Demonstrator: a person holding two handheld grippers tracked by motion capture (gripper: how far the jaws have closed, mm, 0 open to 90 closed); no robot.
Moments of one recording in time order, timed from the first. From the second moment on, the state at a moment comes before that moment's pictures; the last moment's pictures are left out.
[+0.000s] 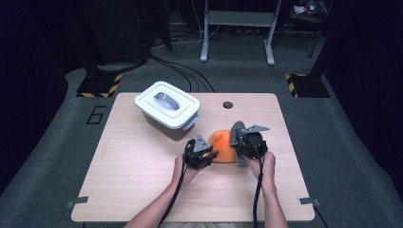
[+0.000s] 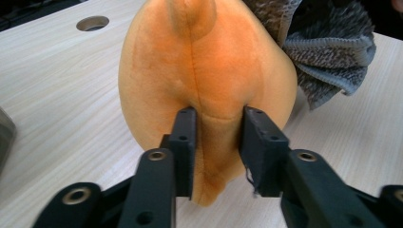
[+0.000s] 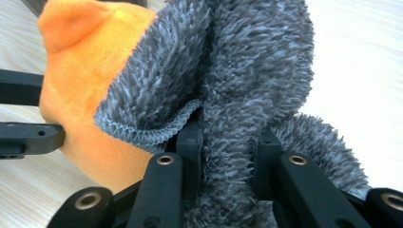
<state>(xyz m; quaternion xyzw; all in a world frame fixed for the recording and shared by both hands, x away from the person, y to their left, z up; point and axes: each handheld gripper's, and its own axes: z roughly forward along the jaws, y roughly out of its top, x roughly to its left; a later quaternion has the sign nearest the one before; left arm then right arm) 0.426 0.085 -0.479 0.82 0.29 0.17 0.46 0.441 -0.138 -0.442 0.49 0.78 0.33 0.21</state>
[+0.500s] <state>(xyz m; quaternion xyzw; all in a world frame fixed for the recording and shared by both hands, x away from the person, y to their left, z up) 0.430 0.101 -0.499 0.82 0.33 0.13 0.45 0.443 -0.148 -0.448 0.50 0.77 0.33 0.21</state>
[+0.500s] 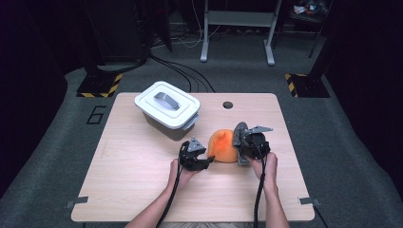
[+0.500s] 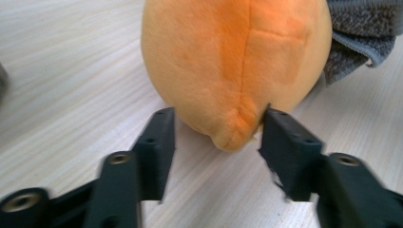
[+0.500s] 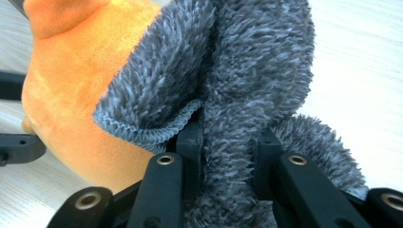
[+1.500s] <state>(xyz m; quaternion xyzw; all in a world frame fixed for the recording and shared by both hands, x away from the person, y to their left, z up) 0.434 0.081 -0.448 0.84 0.24 0.19 0.45 0.417 -0.168 -0.405 0.49 0.74 0.40 0.25</state>
